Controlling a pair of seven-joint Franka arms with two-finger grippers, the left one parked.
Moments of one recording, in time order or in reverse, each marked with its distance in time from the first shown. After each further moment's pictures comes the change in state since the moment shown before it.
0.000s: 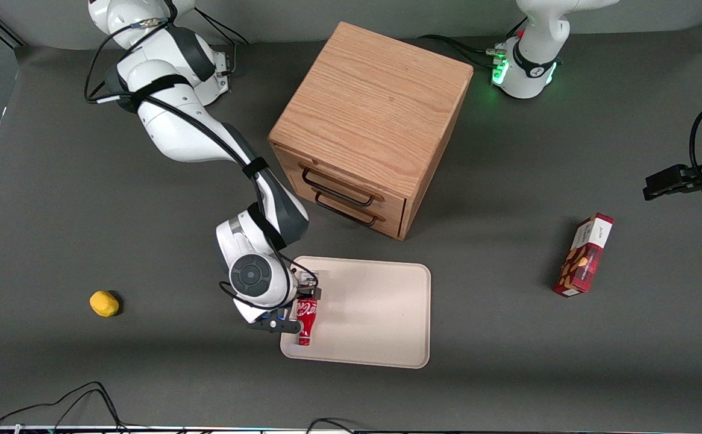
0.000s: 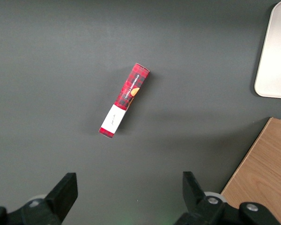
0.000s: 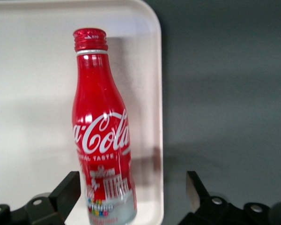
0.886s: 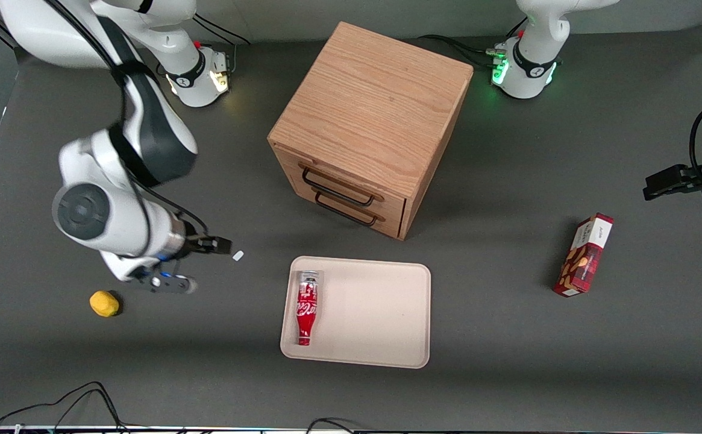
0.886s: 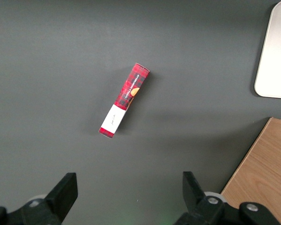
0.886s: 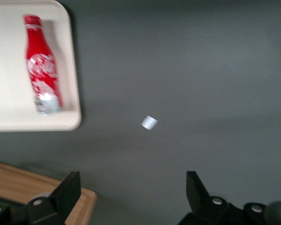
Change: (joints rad) arm -0.345 -0.684 0.150 -0.598 -0.001 -0.172 -0.203
